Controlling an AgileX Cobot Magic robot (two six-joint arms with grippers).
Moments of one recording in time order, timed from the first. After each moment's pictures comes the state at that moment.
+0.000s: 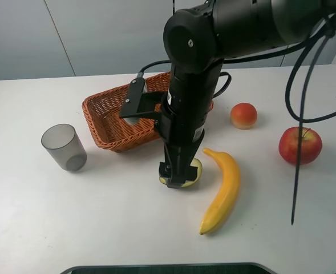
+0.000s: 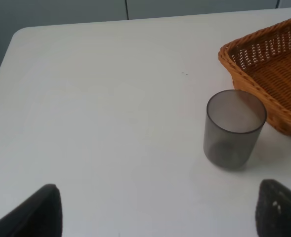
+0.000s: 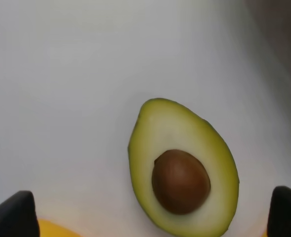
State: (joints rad) left arm 0.01 0.00 -0.51 0.02 1.08 0.00; right arm 0.87 1.87 -1.20 0.09 0.91 -0.62
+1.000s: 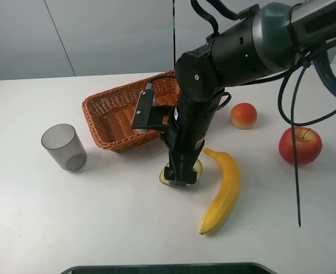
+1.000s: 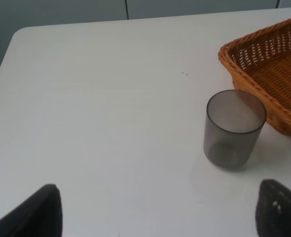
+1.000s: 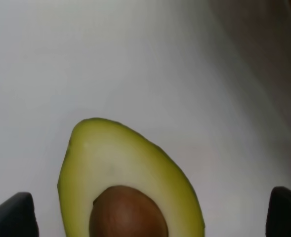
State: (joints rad) left arm 0.01 0.00 -0.51 0.02 1.08 0.00; right arm 0.82 1.95 -1.11 0.07 0.68 -0.65
